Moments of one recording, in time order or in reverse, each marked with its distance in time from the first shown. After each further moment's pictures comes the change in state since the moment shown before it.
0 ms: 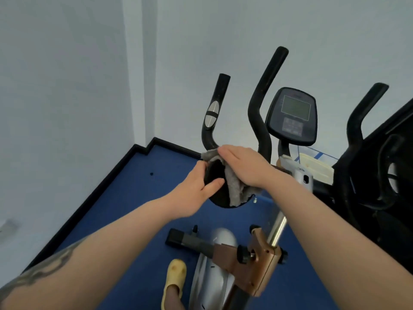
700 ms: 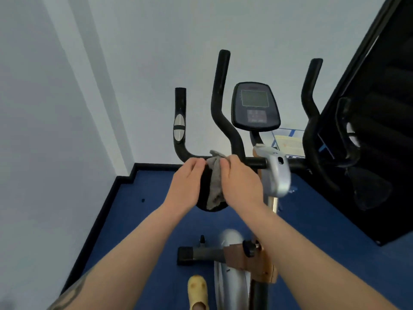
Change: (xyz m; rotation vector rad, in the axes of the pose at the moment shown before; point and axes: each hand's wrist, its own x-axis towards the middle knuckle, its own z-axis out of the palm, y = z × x) left_hand 0.031 0.024 0.006 -0.010 0.232 0.007; right_hand -0.047 -0.015 0.039 0.170 0.540 0.488
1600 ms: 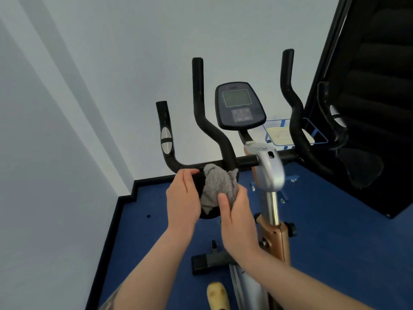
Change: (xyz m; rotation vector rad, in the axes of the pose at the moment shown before) left_hand -0.004 -0.010 0.017 0.121 0.238 0.178; right_hand -0.069 0.013 0.039 0.593 0.169 0.110
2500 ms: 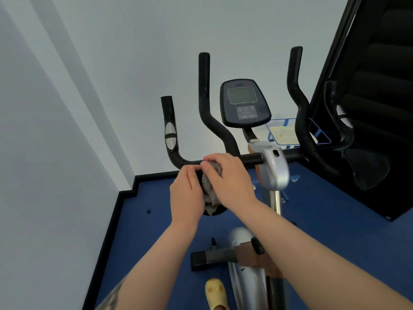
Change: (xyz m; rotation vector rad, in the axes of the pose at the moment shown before) left_hand -0.001 0.000 0.000 -0.015 0.009 -0.002; right_hand 0.067 -0.041 0.000 -0.259 -0.120 -0.200
